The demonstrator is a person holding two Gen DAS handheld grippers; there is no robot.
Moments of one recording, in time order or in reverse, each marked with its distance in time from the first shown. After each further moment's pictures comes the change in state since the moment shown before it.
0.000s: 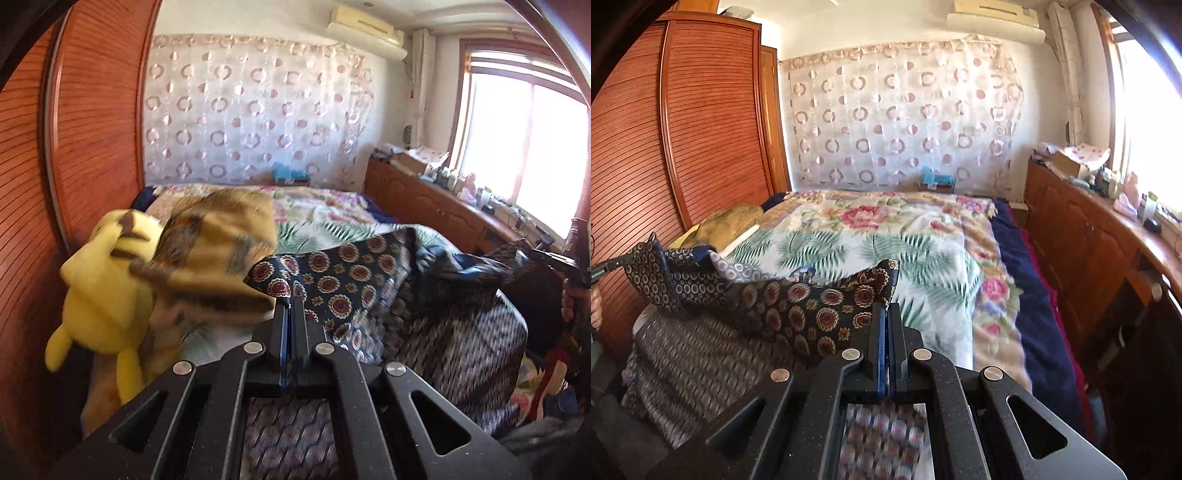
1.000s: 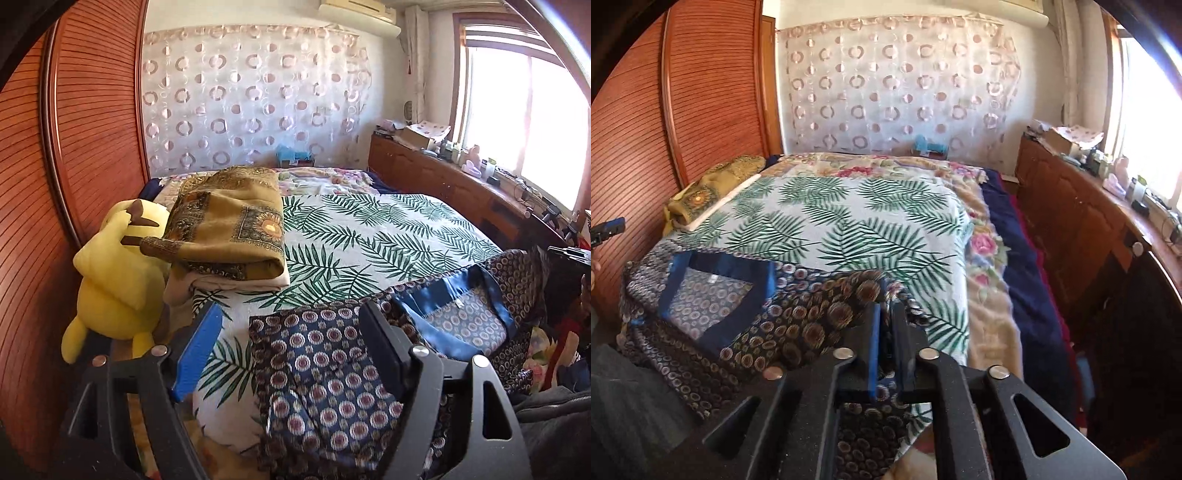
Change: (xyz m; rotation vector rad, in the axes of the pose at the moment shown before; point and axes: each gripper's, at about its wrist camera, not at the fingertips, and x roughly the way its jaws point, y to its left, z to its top) left arm 0.002 -0.005 -0.015 0.065 0.064 0.037; right arm -0.034 0.015 -0.034 -0.031 0.117 -0.065
